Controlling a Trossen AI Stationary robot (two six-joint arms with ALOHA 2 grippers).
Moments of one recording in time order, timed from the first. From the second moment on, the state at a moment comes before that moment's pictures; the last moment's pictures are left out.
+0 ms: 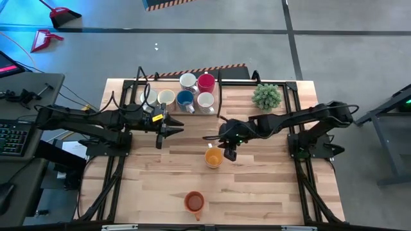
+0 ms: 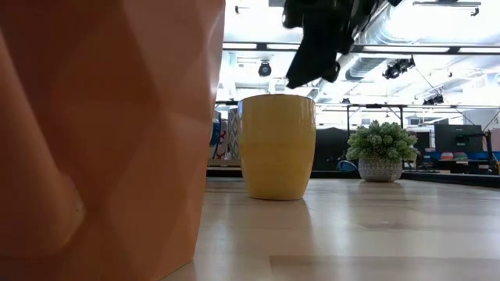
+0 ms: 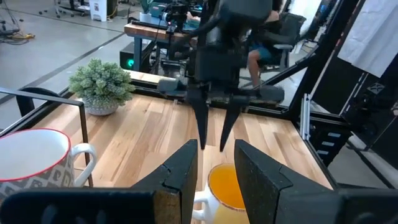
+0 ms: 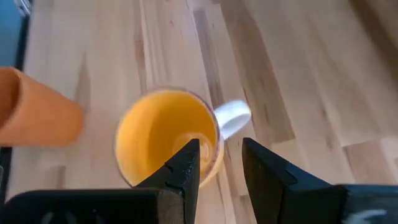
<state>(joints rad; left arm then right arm) -0.01 0.88 0.61 0.10 -0.01 -0.17 0.08 1.52 1.11 -0.42 -0.01 0.32</state>
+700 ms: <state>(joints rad) -0.01 0.88 0.61 0.10 0.00 -0.18 0.06 1.77 1.42 -0.70 0.01 0.16</state>
